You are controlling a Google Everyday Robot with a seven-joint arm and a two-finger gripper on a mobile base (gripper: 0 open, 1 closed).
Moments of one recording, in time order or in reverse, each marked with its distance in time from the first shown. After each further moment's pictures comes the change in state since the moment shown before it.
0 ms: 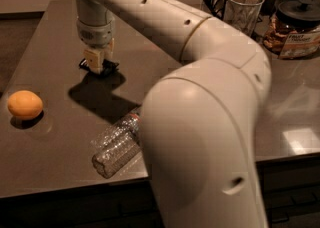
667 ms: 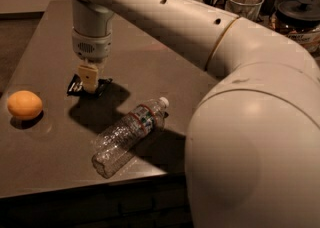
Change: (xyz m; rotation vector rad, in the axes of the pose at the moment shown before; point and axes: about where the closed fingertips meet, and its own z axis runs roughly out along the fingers) arm 0.026 0.078 -0.011 -0.142 -0.032 -0.232
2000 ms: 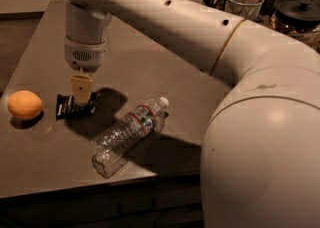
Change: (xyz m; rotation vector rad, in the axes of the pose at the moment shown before) arm -0.006 0.052 0.004 -0.124 -0.037 -0.175
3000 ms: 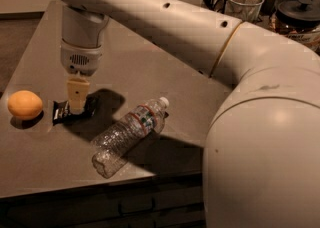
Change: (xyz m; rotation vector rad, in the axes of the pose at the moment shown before) arm -0.008 0.009 0.005 -0.021 -0.032 -0.082
